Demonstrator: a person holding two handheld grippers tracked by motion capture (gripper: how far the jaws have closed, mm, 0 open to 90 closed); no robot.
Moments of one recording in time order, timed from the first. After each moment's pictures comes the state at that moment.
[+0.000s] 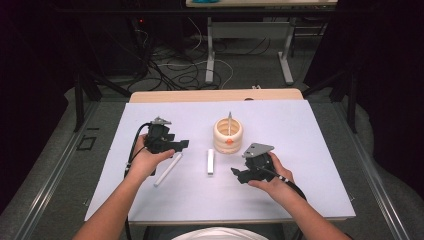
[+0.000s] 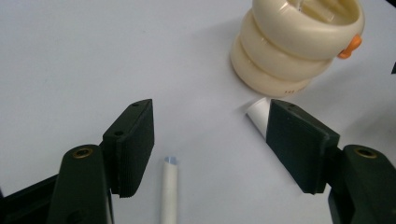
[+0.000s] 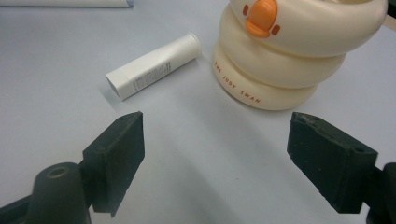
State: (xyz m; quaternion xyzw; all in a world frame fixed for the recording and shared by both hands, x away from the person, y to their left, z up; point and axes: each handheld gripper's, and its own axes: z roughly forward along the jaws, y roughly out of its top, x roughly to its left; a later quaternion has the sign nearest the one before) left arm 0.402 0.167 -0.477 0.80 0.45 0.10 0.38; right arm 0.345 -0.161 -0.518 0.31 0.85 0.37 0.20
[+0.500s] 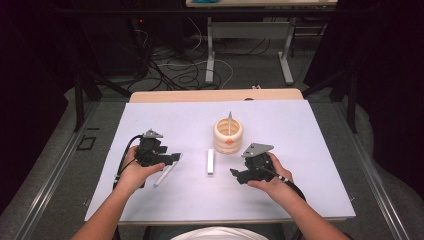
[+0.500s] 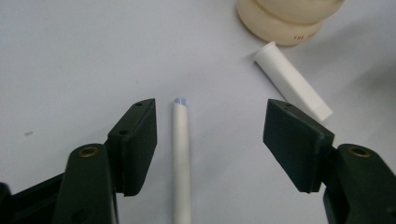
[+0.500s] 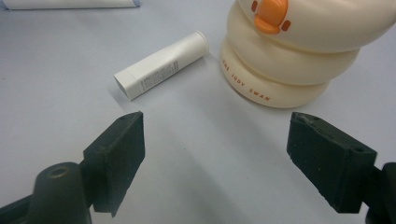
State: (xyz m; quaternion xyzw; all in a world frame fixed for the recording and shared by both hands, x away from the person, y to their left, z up) left arm 0.380 0.189 -0.497 0.82 0.44 0.08 0.35; right arm 0.346 -0.160 -0.518 0.31 0.85 0.38 0.18
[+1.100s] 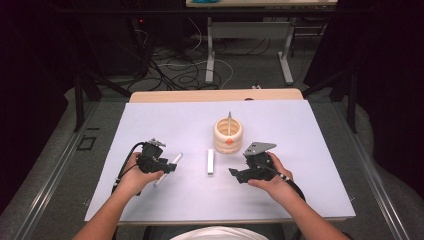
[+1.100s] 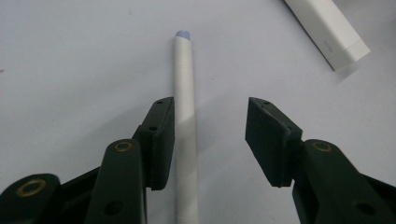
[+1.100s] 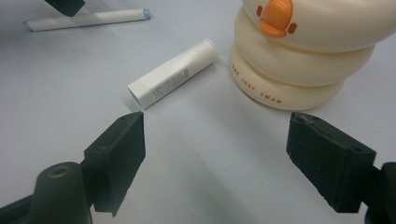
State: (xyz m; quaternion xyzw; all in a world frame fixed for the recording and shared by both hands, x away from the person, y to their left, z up) left arm 0.376 0.188 -0.519 0.85 0.45 0.05 0.28; right arm 0.348 -0.162 -0.519 0.33 0.83 0.41 0.16
